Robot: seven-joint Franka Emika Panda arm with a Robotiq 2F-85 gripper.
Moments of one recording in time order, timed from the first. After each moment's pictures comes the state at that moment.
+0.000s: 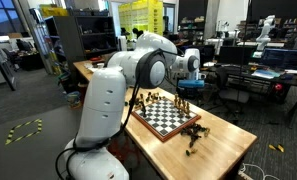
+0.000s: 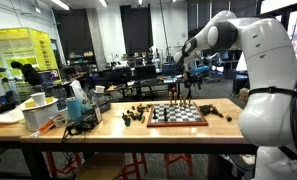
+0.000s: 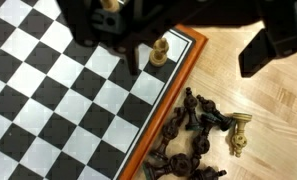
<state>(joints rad) -0.13 0.39 -0.03 -1.54 -0.13 1.81 -0.23</state>
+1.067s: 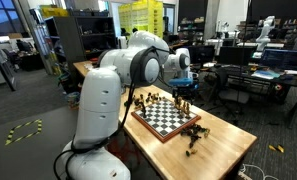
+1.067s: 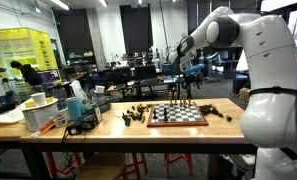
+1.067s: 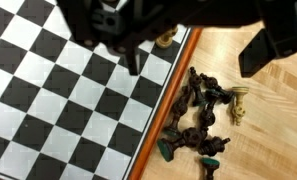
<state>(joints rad) -0.05 0.33 -0.03 -1.60 -0.22 1.73 -0.02</state>
